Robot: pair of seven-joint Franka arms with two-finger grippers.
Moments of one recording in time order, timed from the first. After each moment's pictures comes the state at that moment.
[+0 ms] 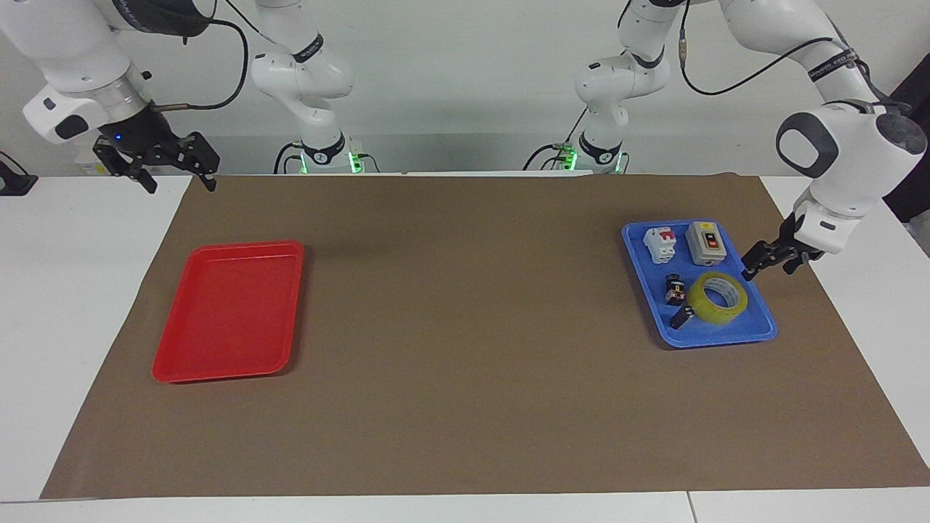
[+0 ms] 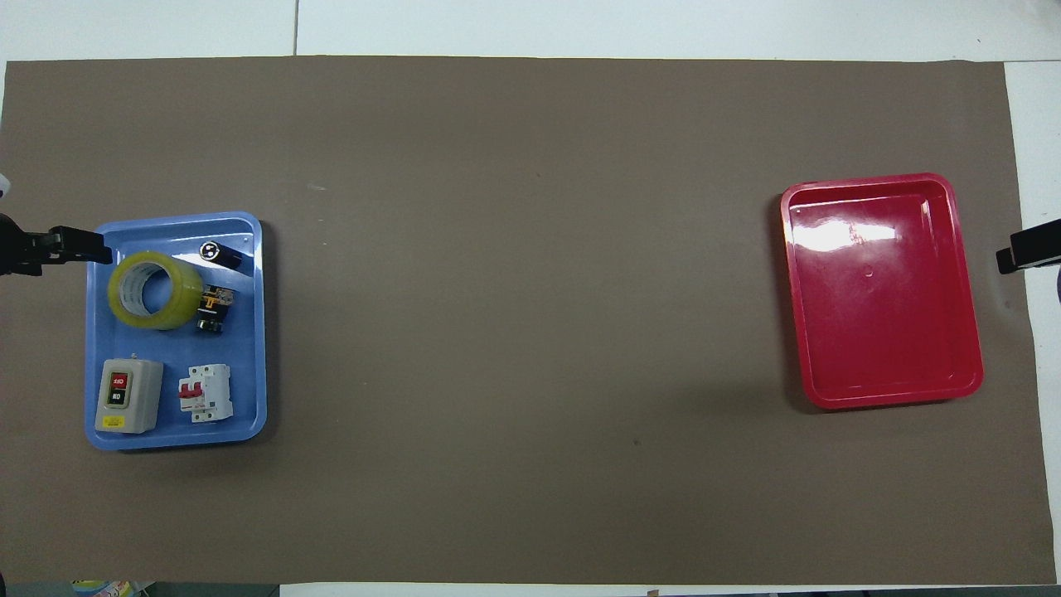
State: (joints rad) left arm 0.19 0.15 0.02 -1.92 -0.02 2.11 0.14; right arm -0.08 -0.01 -0.04 -1.55 -0.01 1.47 -0.14
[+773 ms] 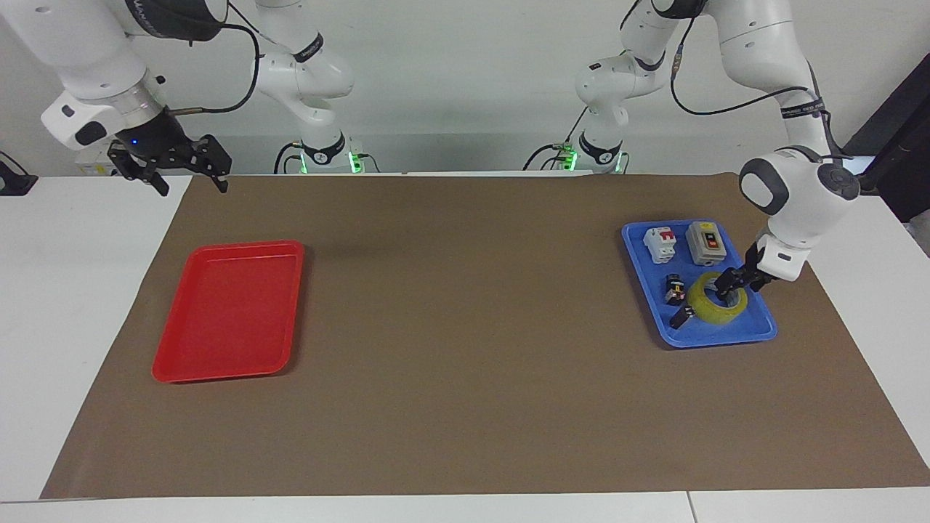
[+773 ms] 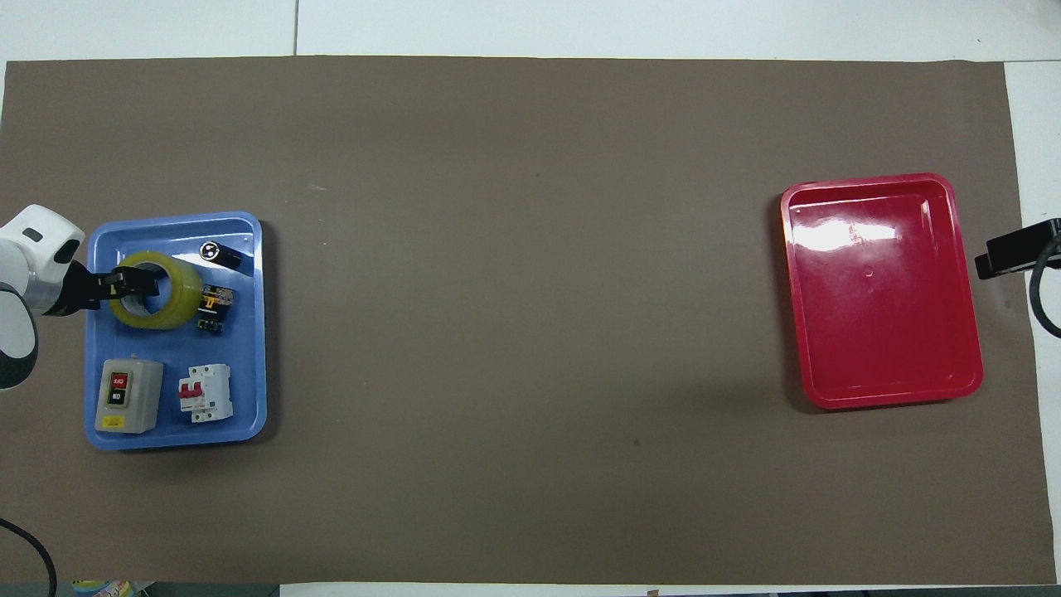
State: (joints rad) left arm 0.22 0.20 0.01 -2.14 -0.02 2.39 0.10; right arm -0.06 -0.02 -0.04 -1.56 -0.01 1.47 -0.14
